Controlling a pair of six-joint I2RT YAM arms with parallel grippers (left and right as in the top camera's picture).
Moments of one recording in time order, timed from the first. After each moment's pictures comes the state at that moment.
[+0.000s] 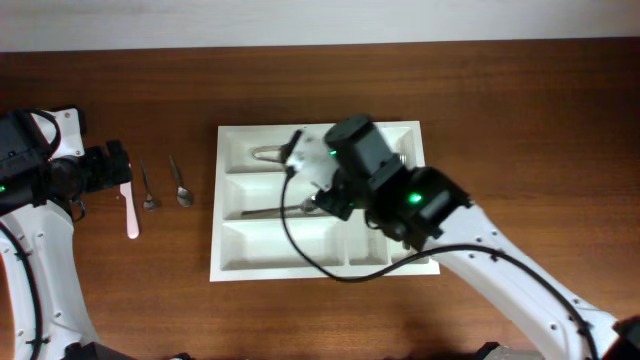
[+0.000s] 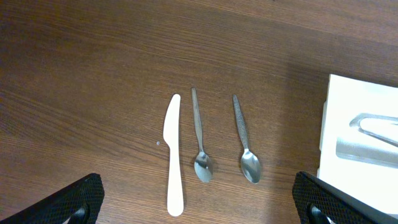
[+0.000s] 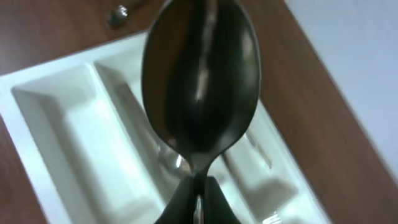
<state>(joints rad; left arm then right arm) 0.46 1.47 1.32 -0.79 0.18 0.18 0.71 1.50 1.41 -0.71 -0.02 -0.45</state>
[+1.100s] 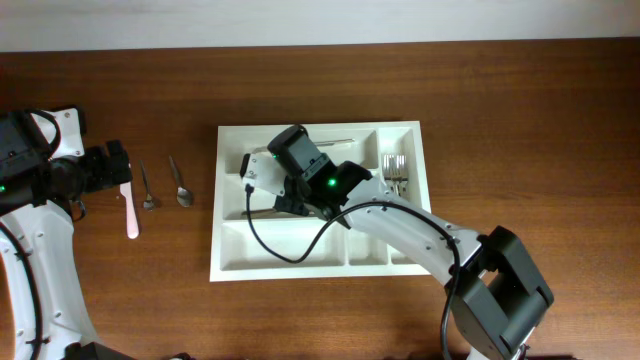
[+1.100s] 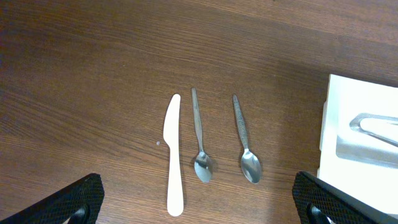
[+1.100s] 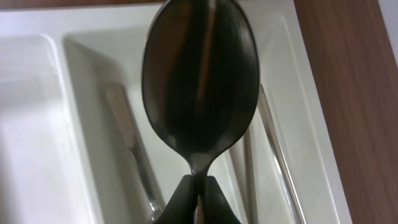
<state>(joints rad) 0.46 1.47 1.32 -0.79 0.18 0.18 0.76 1.90 1.41 -0.42 -0.05 -0.63</state>
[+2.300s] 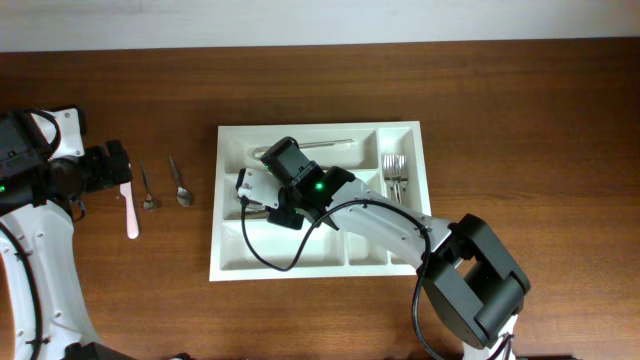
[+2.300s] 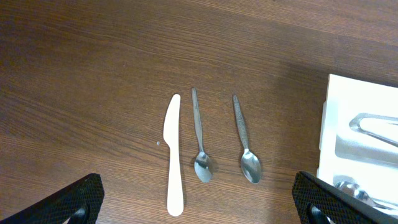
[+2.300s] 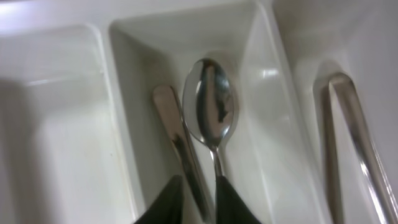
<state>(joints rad) 0.46 1.47 1.32 -0.79 0.18 0.18 0.77 1.99 1.41 -0.43 -0.17 -0.54</state>
